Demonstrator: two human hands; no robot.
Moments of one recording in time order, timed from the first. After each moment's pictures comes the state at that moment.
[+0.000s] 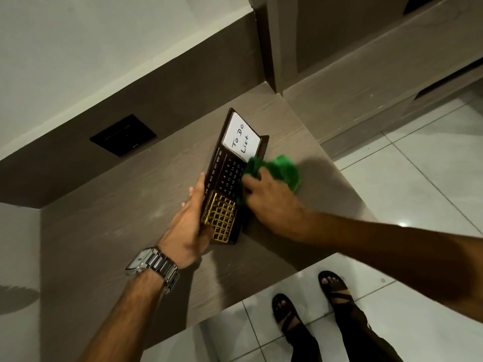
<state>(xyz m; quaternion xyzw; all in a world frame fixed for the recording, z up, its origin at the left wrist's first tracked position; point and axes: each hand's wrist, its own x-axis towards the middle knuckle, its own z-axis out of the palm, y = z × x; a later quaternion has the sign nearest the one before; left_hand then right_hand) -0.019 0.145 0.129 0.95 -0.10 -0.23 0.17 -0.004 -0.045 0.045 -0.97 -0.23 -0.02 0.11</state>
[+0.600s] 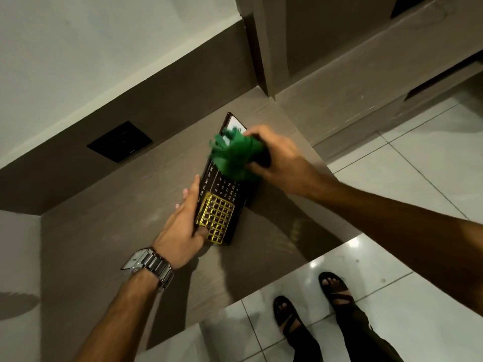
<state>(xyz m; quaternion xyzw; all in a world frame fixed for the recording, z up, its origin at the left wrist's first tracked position) -0.020 0.142 0.133 0.93 -0.08 -0.27 0.22 0.035 -0.104 0.081 -0.85 -0.14 -0.03 0.51</state>
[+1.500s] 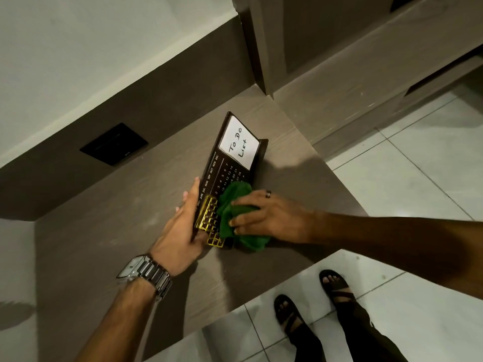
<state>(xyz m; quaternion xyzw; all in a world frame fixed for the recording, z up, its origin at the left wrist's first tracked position) -0.015 0.143 0.135 0.93 -0.10 -0.28 0.23 -0.013 -0.084 0.014 -0.82 -0.51 -0.06 0.25</state>
